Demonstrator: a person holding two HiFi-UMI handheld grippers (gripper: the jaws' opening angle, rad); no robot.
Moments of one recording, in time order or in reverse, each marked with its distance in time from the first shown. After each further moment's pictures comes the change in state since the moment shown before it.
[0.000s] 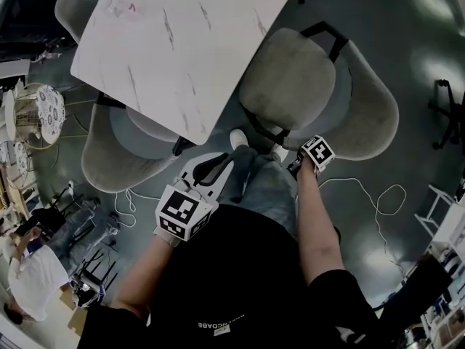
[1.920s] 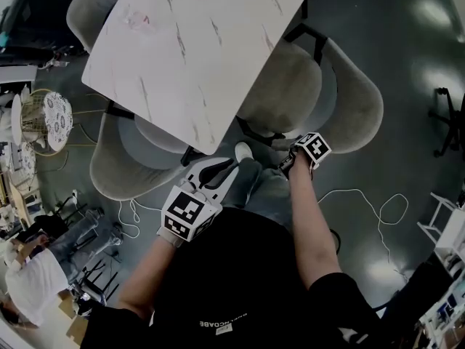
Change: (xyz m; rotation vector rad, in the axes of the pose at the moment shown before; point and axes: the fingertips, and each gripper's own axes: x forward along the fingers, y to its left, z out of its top) left arm -0.011 0.005 0.011 0.059 -0.001 -0.040; right arm -0.023 0.081 -0.009 0.109 0.129 0.120
